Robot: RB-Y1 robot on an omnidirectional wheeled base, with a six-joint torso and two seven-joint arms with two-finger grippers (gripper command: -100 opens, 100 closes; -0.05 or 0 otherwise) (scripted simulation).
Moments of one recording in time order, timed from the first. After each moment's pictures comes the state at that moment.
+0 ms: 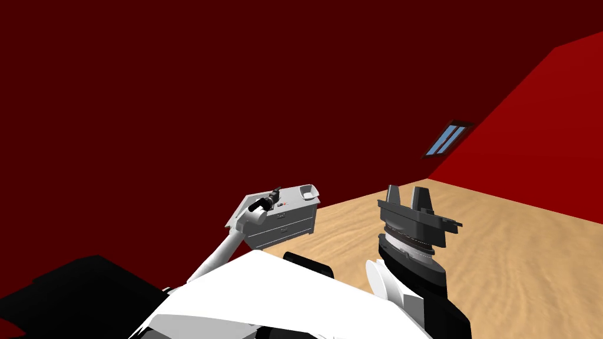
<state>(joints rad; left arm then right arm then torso) 0.14 0.42 0.01 -1.86 0.37 0.43 0.00 0.49 0.01 0.05 -2.37 -0.06 -0.64 -0.07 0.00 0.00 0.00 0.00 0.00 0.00</state>
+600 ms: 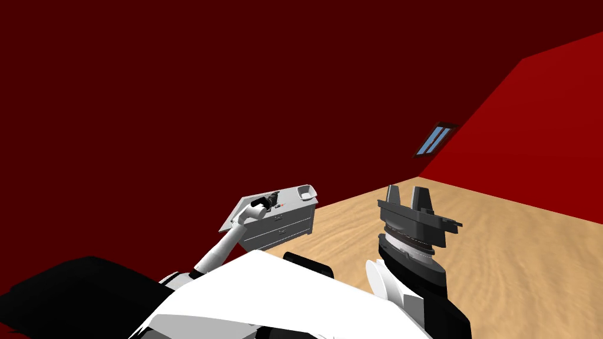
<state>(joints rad) 0.07 0.47 0.02 -1.71 0.43 0.59 0.01 0.49 0.01 0.05 -2.37 -0.06 -0.64 -0.07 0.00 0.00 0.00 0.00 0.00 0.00</state>
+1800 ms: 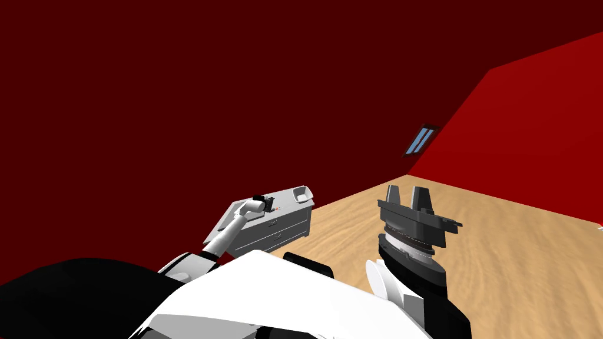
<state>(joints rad) -0.05 0.54 0.05 -1.49 0.50 0.89 0.04 0.49 0.01 0.05 -2.37 -0.06 -0.64 -0.07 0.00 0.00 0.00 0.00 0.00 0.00</state>
